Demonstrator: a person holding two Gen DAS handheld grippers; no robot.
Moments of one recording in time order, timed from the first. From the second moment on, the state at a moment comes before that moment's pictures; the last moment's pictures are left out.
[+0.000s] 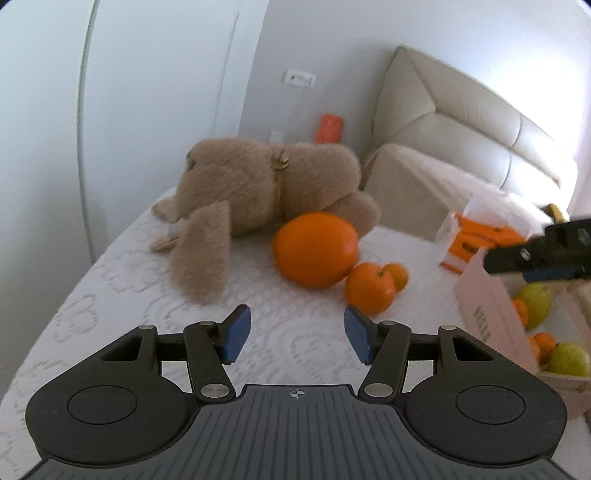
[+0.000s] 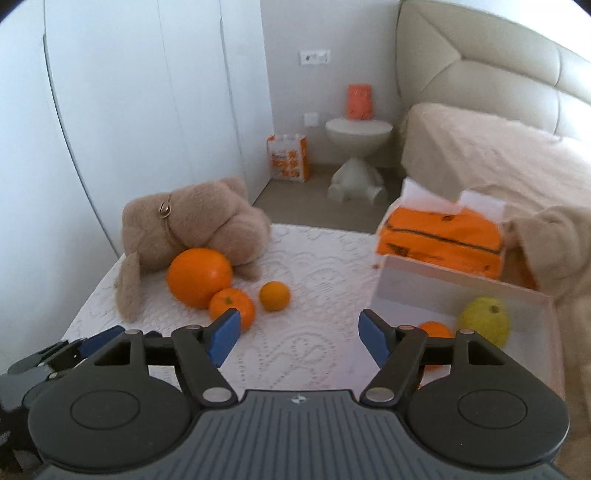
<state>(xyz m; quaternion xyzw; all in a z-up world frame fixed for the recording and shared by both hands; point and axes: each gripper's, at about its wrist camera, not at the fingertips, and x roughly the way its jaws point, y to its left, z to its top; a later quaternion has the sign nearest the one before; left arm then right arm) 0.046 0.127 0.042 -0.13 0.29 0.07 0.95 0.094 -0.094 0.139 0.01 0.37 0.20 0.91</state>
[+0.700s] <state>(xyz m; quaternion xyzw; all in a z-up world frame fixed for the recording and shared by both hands) 0.023 0.160 0.035 -0.14 0.29 0.04 0.95 0.152 0.029 0.070 -0.07 0.46 0.19 0.87</state>
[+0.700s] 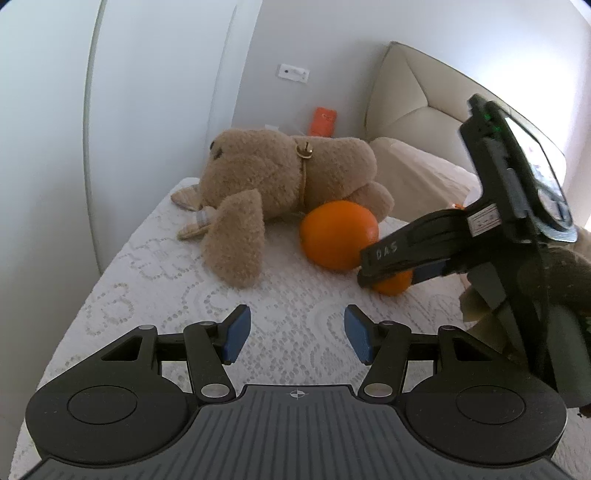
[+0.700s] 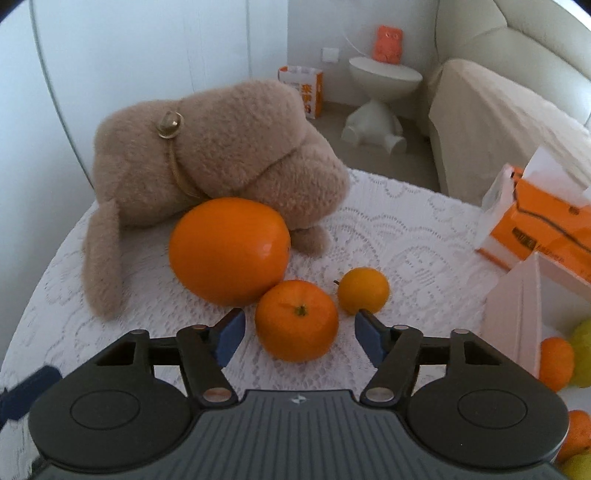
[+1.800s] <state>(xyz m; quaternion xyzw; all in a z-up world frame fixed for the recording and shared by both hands) 0.021 0.180 0.013 -0.18 0.27 0.05 0.94 0.155 -0.017 0.102 -0.04 0.45 0.18 0.87</state>
